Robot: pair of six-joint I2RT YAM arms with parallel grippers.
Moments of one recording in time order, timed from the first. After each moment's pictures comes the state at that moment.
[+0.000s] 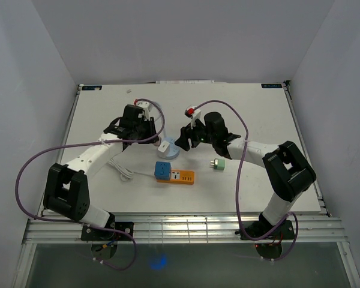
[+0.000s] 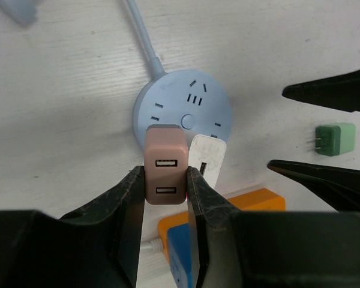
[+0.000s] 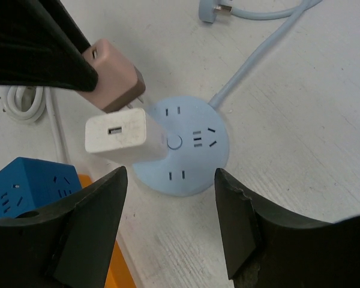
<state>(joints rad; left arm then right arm) -0.38 1.47 1.06 -0.37 0.13 -0.33 0.64 1.70 0.96 0.33 -0.43 0.07</state>
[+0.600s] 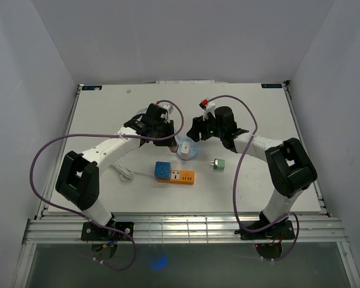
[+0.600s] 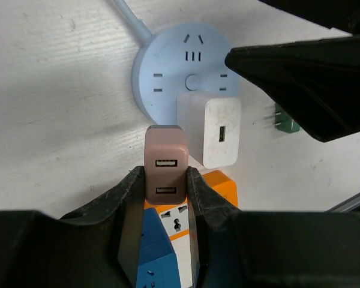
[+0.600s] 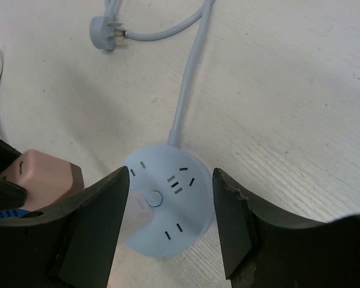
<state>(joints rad) -0.58 1.60 1.18 -0.45 0.14 -0.45 0.53 1.73 0.99 0.28 -0.37 0.15</state>
